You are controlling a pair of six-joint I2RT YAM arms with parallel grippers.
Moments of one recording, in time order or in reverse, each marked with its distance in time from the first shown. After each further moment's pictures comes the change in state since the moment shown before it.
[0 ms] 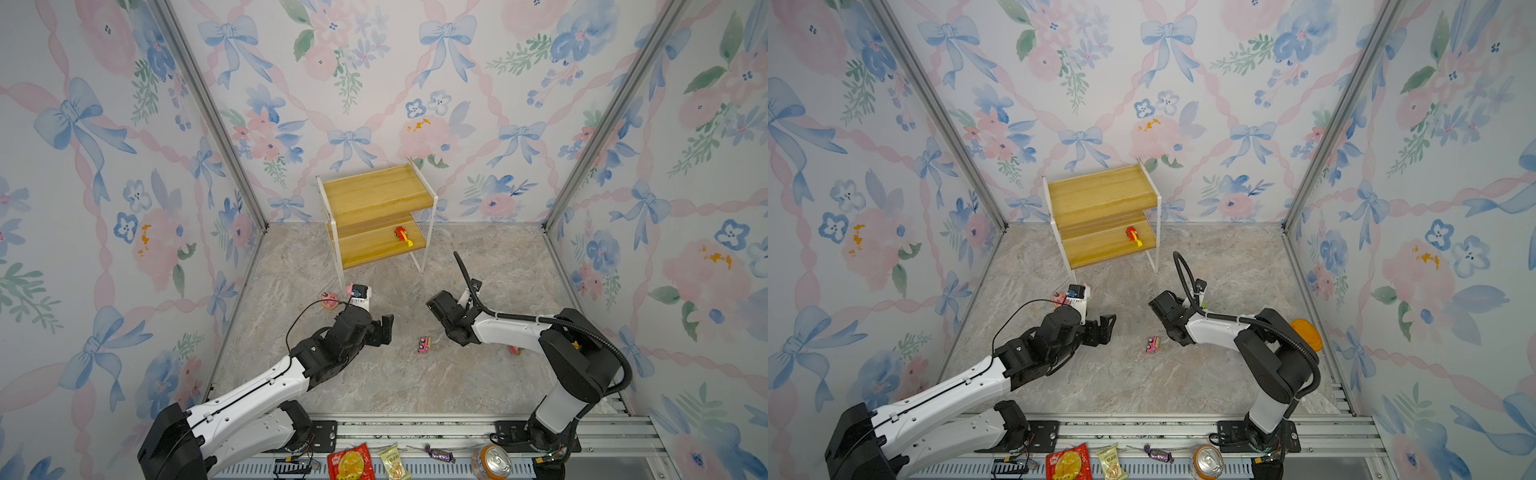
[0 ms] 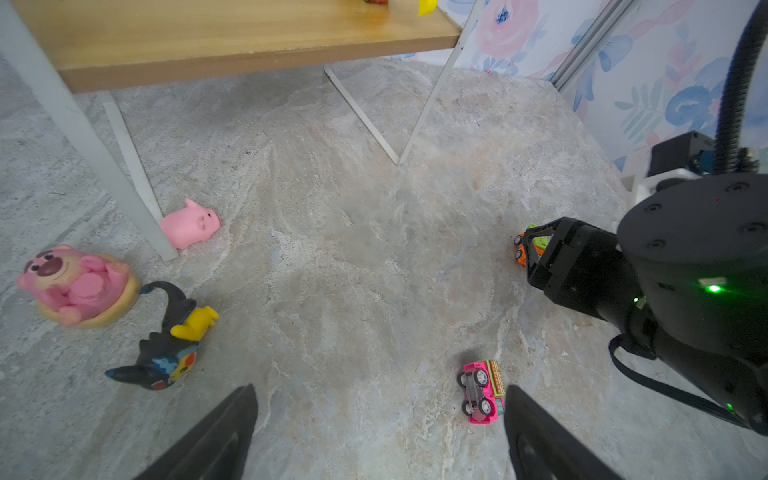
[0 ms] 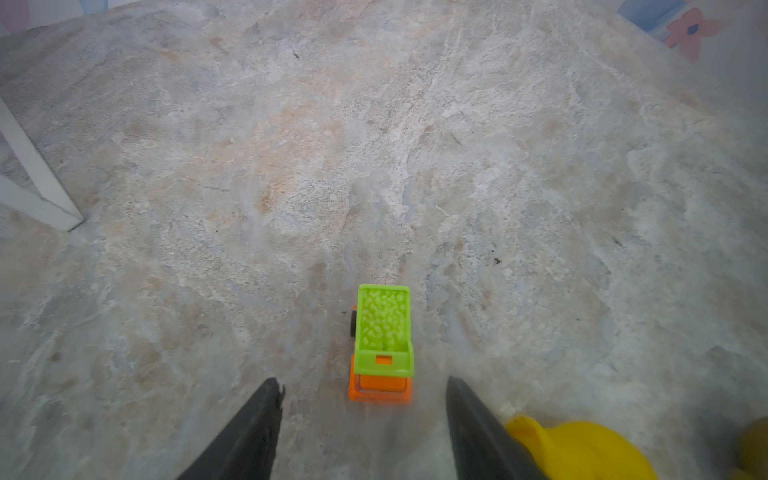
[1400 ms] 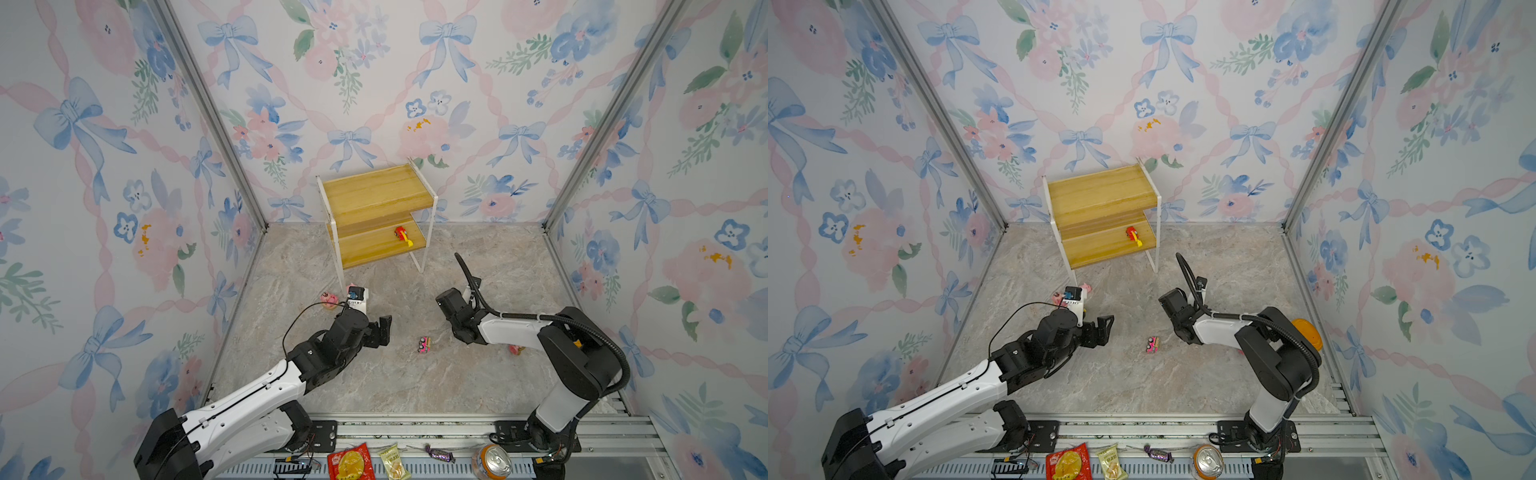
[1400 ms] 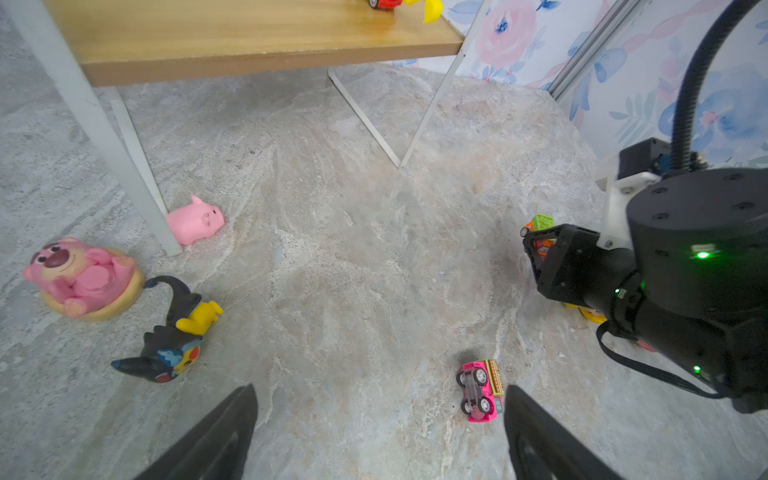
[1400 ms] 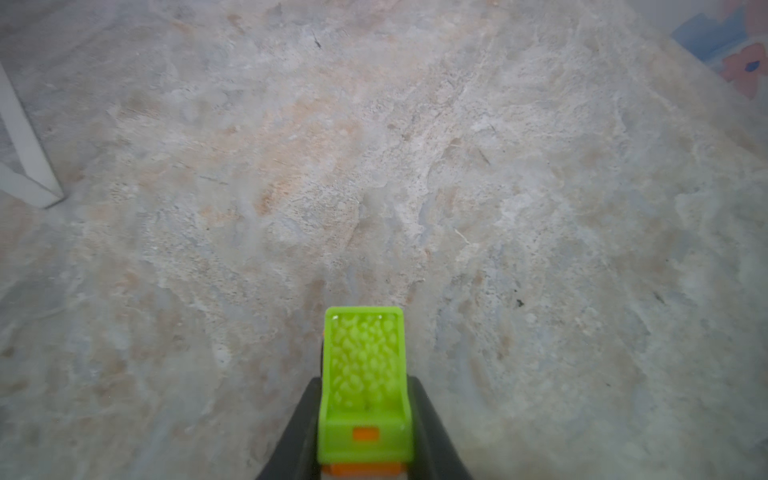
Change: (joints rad) left arm 0.000 -0.027 -0.025 0.007 -0.004 -0.010; right arm -0.066 -0.040 -0.082 0.212 -0.092 -0.277
